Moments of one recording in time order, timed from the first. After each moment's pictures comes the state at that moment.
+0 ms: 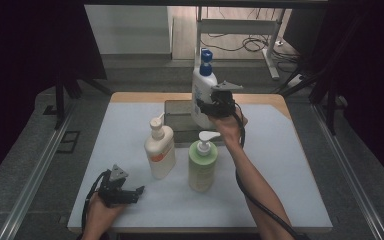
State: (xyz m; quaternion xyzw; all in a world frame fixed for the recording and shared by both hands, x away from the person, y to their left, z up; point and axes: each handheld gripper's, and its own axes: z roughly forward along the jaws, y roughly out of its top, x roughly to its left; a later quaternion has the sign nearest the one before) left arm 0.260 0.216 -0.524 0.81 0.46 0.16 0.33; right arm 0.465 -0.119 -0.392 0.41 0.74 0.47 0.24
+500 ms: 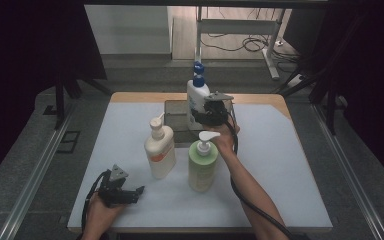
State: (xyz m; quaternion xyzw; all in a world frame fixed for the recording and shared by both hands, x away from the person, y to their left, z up) left arm 0.260 0.216 -0.524 0.81 0.46 0.16 0.33; right arm 0.466 -0.106 -0.433 0.41 0.76 0.46 0.23
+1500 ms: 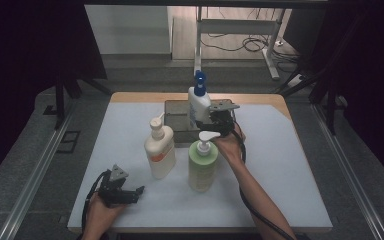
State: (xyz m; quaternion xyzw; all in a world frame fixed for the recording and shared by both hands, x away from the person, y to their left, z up) left arm 0.260 0.216 -0.524 0.81 0.46 0.16 0.32; right arm 0.448 -0.131 -0.450 0.37 0.79 0.45 0.20
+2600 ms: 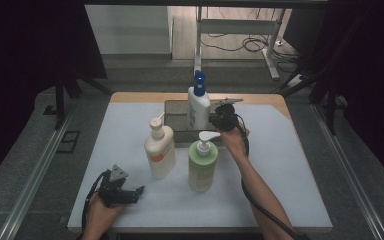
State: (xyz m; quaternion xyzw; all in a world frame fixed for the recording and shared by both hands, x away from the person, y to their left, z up) left arm 0.260 0.216 -0.524 0.81 0.46 0.16 0.32; right arm 0.478 -0.144 -0.458 0.45 0.78 0.40 0.17
